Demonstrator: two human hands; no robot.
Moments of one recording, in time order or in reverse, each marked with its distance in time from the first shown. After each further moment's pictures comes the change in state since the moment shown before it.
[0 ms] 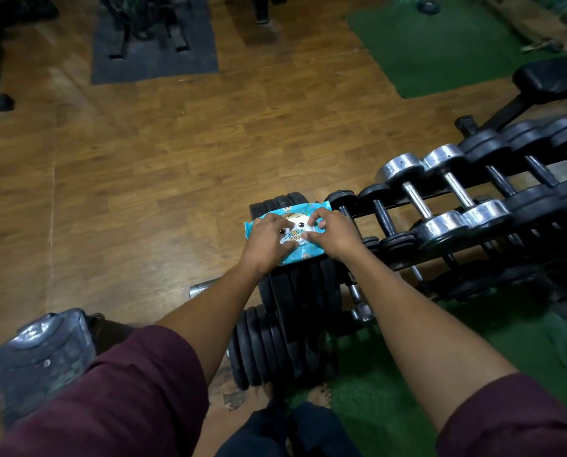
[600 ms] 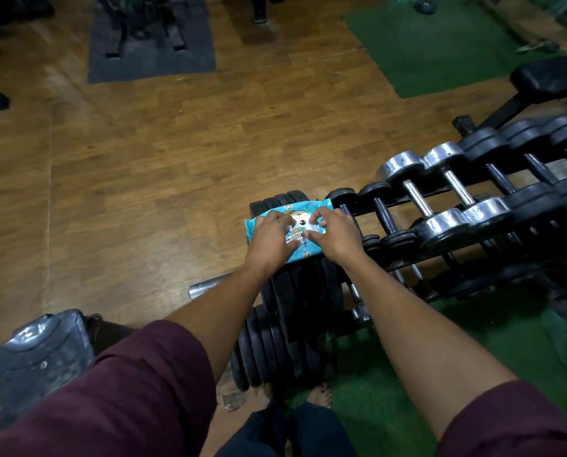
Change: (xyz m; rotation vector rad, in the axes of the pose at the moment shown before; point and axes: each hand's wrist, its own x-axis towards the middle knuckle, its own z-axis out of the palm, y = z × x) left_hand -0.005 0.006 0.006 0.035 0.051 0.017; right_hand -0.005 0.003 0.013 -0.102 0.129 -0.045
